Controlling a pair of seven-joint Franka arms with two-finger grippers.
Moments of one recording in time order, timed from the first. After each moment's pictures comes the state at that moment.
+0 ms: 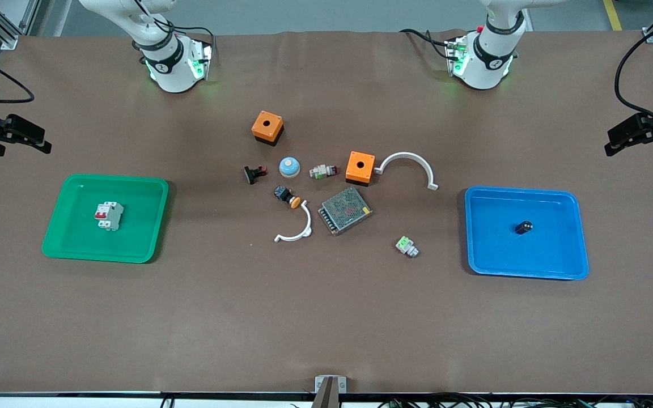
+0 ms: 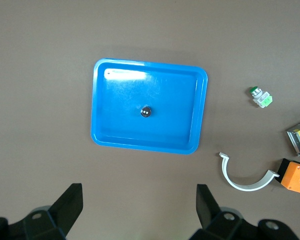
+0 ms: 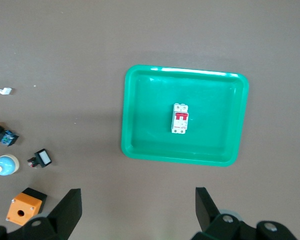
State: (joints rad) left arm 0.06 0.03 -0.06 -1.49 0.03 1.51 -0.02; right arm 0.00 -0.07 -0.11 -1.73 0.02 1.61 -0.14
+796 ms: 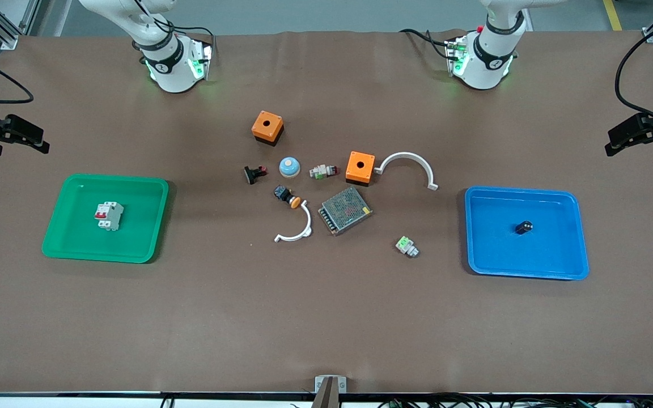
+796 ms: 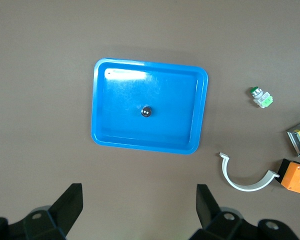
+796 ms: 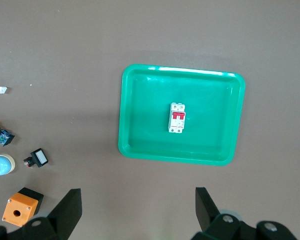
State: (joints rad) left arm 0.06 0.03 -0.06 -1.49 0.03 1.51 -0.02; right arm 0.00 -0.07 -0.11 -1.73 0.01 1.61 -0.14
